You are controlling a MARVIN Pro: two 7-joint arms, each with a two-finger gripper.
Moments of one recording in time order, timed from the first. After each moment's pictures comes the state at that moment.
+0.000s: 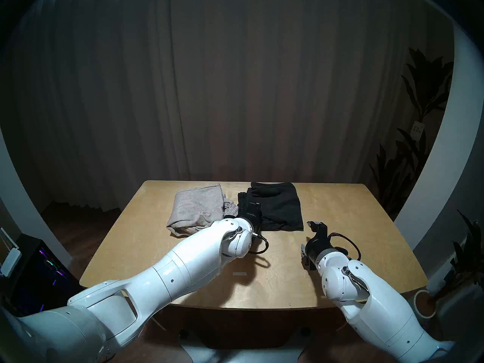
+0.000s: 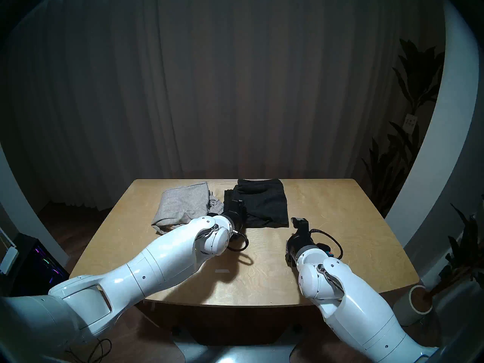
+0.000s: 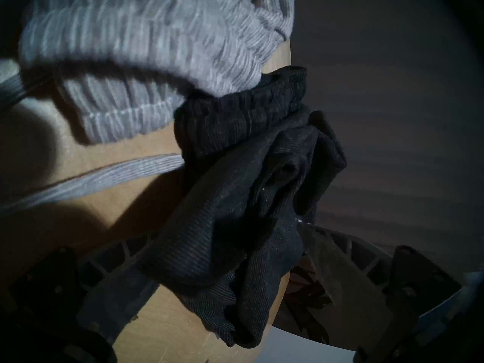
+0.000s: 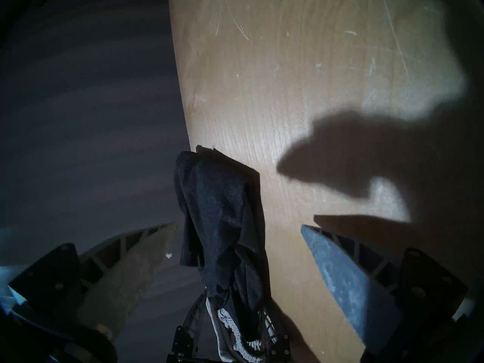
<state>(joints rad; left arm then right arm) 1.00 -1.30 -0.59 -1.25 -2.28 -0.32 0.33 -1.72 -1.03 1.20 -1.84 2.21 -0.45 -0.29</state>
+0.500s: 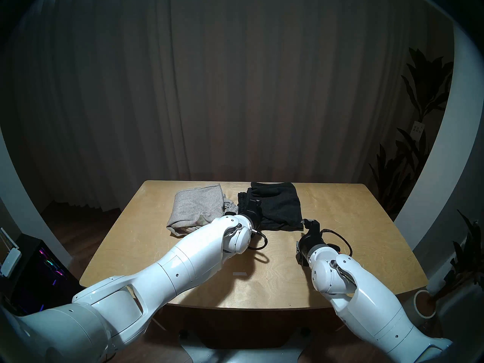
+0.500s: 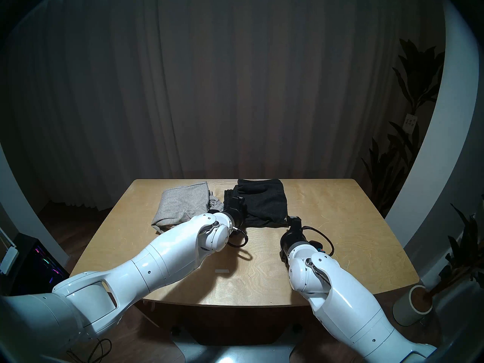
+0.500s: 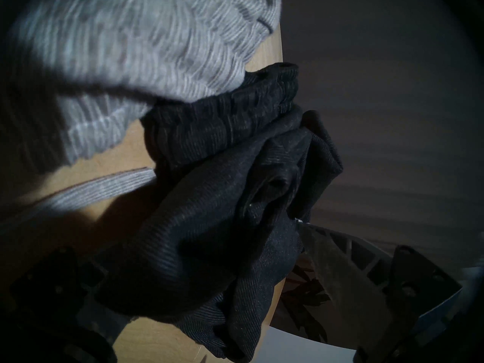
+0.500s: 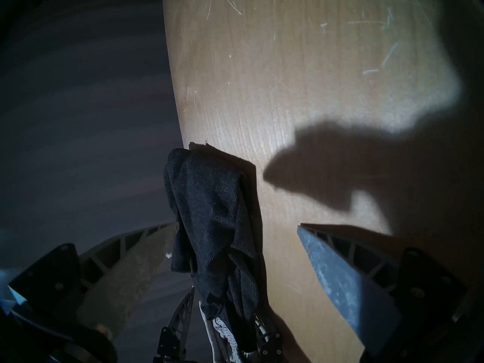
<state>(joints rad) 0.96 -1.33 -0.60 -1.16 -2.28 -0.26 0.30 -1.61 -1.09 1.15 -1.76 2.17 -0.50 -0.34</state>
